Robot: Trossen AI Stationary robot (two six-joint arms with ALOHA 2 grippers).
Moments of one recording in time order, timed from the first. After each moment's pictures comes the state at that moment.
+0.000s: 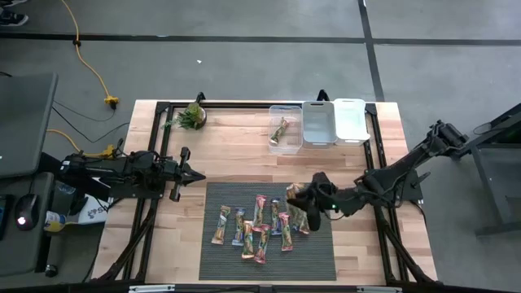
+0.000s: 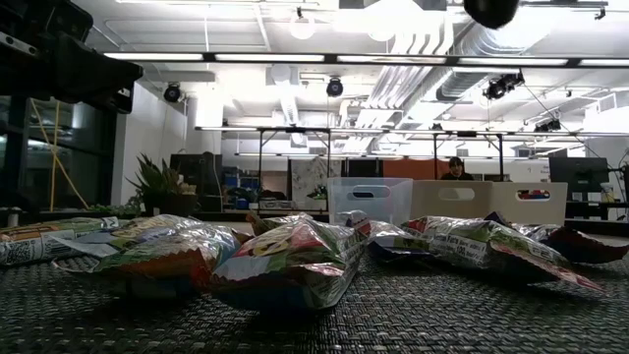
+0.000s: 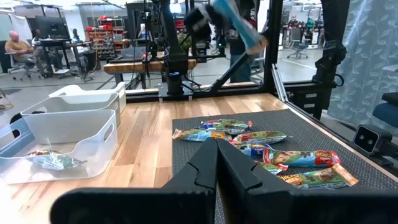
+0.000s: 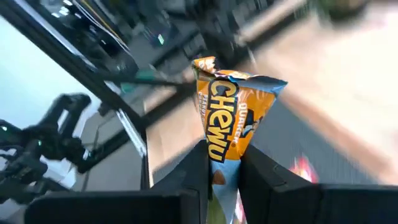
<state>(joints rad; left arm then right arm) -0.09 0.02 0.01 0.01 0.03 0.05 0.52 1.27 0.90 0.06 0.57 0.77</state>
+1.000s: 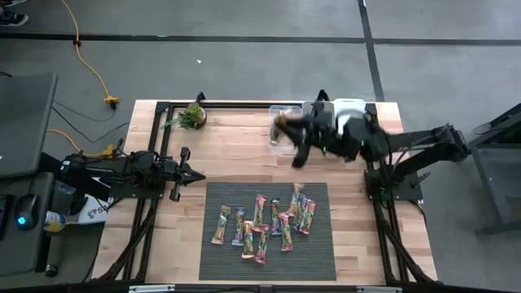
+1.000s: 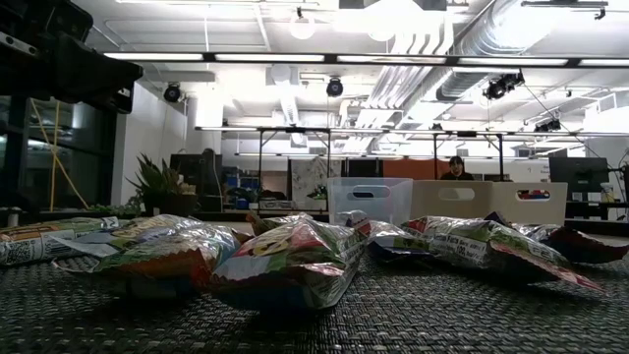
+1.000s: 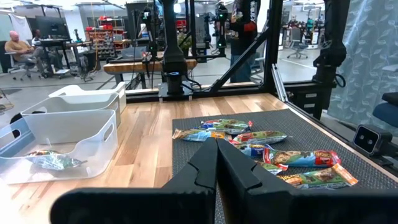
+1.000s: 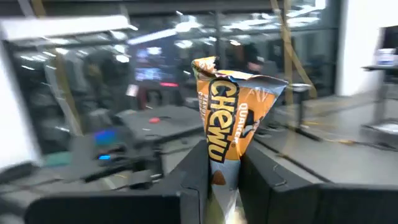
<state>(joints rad) -0.09 0.02 0.01 0.01 0.03 0.05 0.07 1.28 1.28 0.13 0.44 0.08</state>
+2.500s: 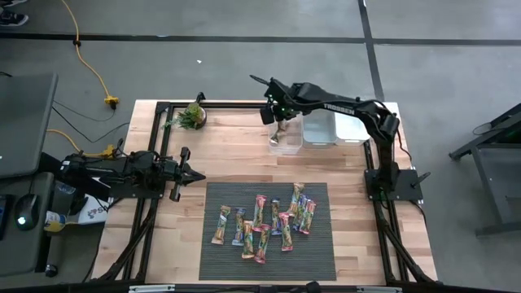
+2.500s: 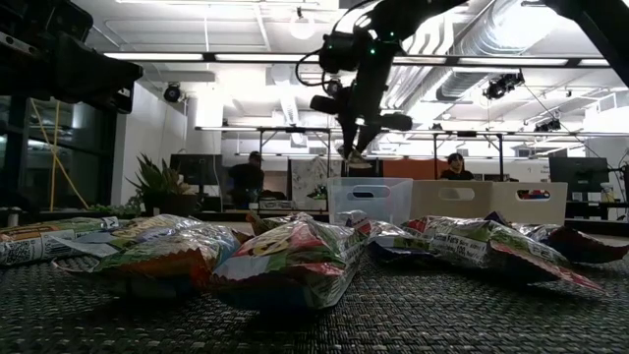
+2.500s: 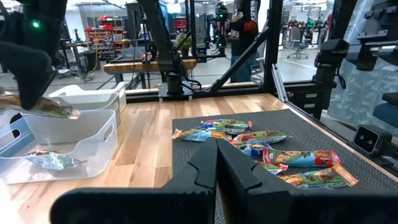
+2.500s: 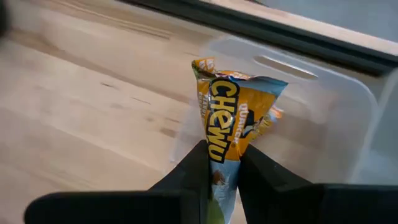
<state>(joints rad) -0.09 0.02 0.01 0.01 0.03 0.05 -0.48 1.98 1.75 -0.93 0.17 0.77</state>
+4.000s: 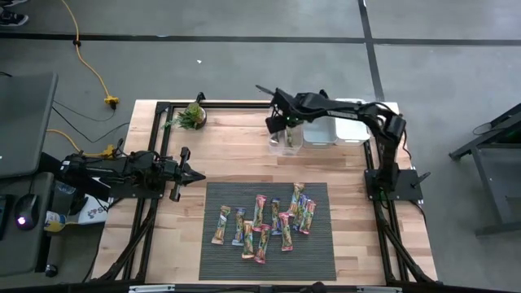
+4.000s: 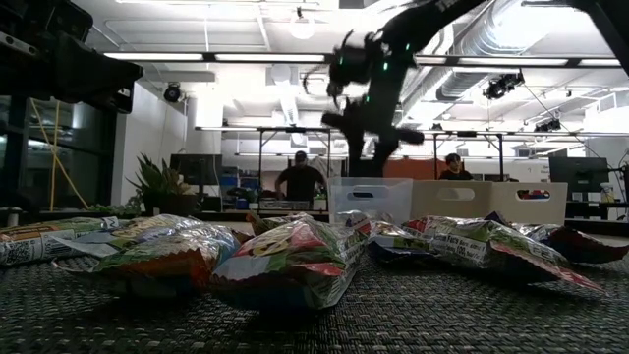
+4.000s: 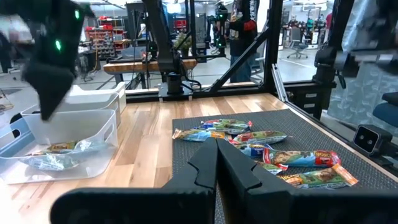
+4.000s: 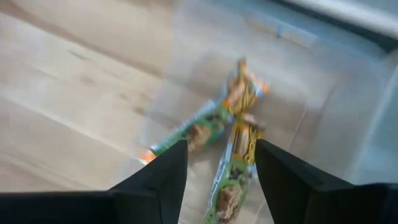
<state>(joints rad) -0.09 0.02 0.01 0.01 0.03 0.05 -0.48 1.89 1.53 -0.76 0.17 0.69</state>
